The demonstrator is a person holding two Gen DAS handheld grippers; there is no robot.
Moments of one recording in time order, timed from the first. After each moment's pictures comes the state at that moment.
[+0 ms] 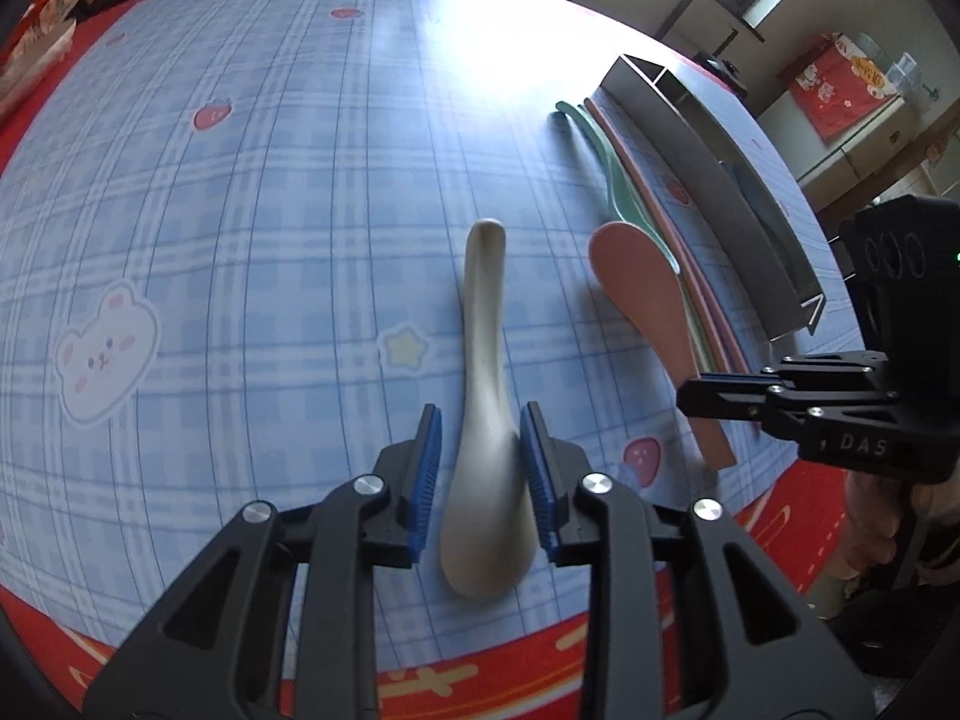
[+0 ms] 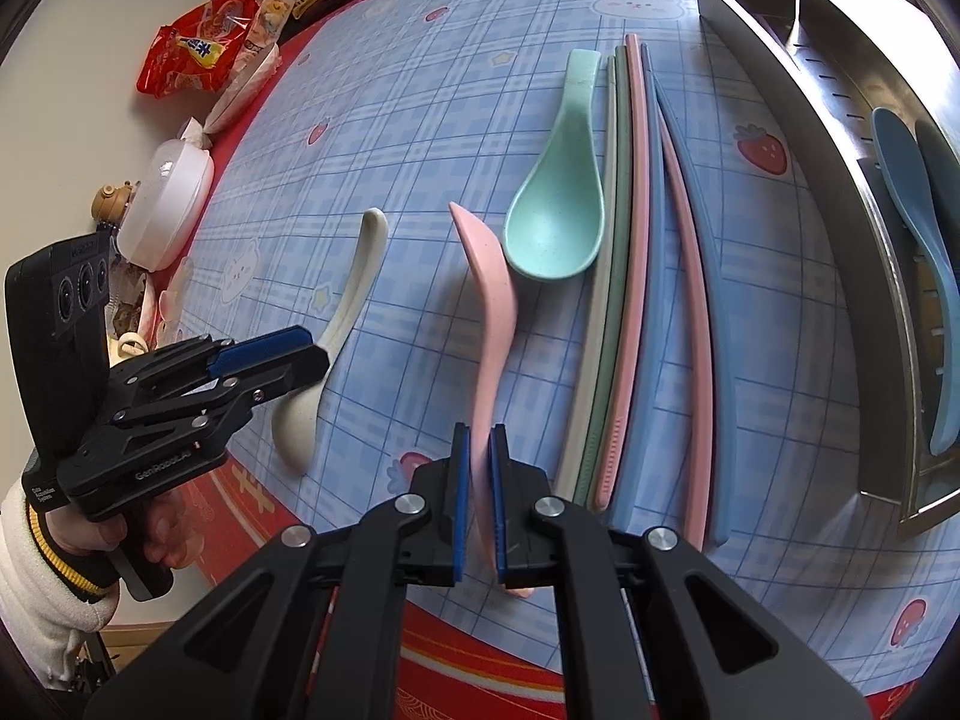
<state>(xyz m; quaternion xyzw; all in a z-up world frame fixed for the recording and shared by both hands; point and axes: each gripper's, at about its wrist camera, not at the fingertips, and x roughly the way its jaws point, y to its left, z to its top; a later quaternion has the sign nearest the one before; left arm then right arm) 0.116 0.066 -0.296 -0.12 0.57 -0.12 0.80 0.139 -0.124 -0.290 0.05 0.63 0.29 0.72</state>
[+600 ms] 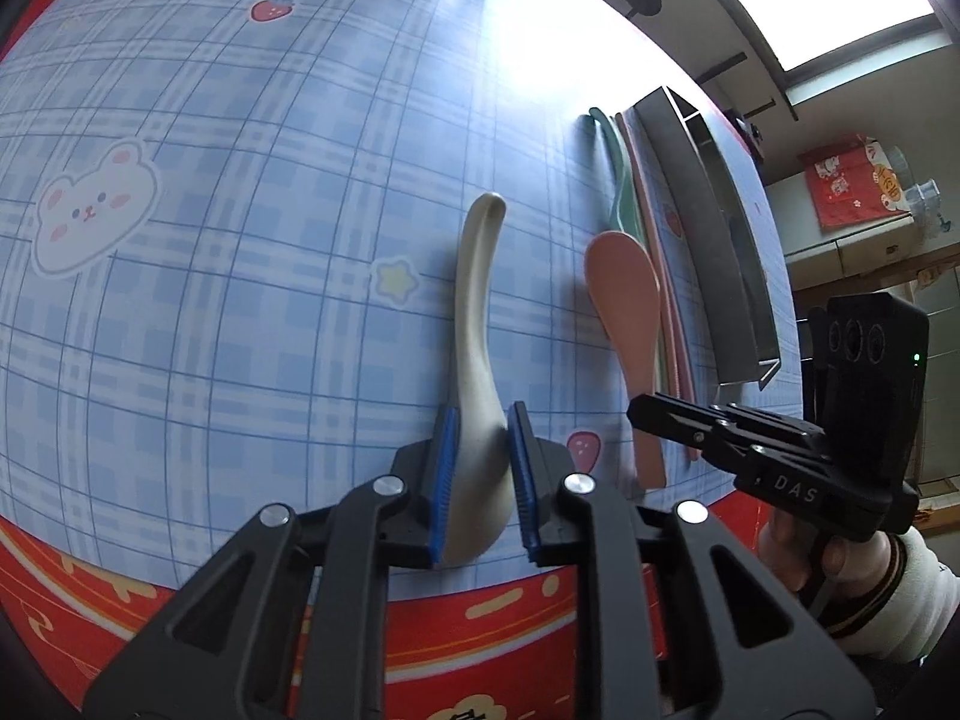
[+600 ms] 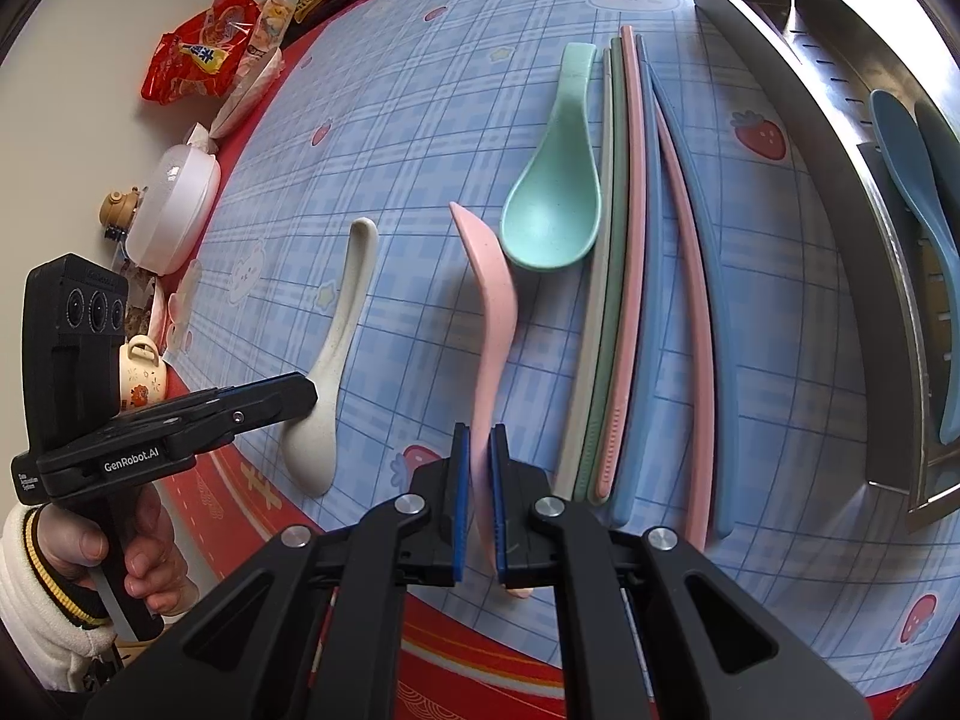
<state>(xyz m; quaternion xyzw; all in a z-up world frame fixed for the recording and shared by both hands) 0.107 0.073 -0.301 -0.25 0.59 -0.10 0.76 0.139 -0.130 -0.292 0.07 0.63 0.30 0.72</state>
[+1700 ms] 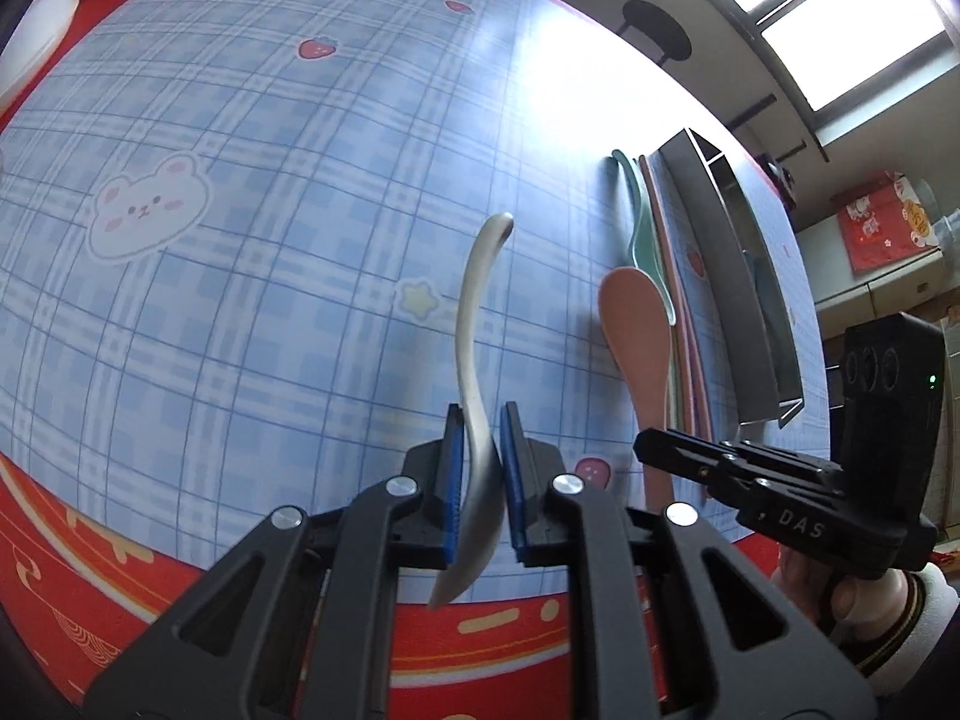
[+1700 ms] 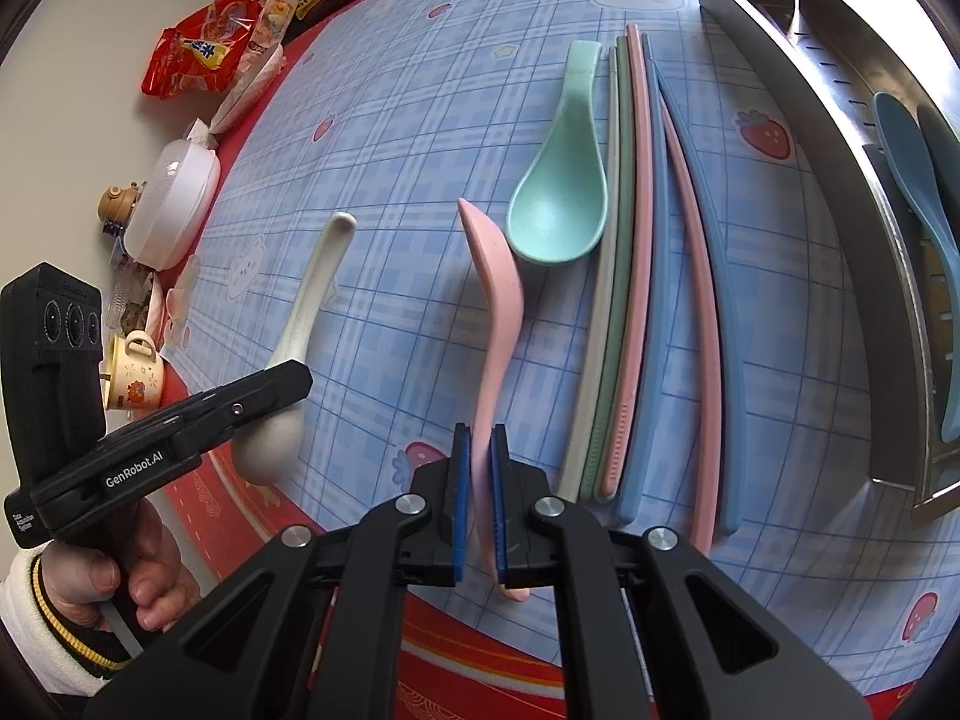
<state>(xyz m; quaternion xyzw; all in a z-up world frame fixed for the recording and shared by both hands) 0.098 0.066 -0.288 -0.25 0.55 -0.02 0.80 0.135 -0.124 -0.288 0.06 0.62 0.31 0.72</state>
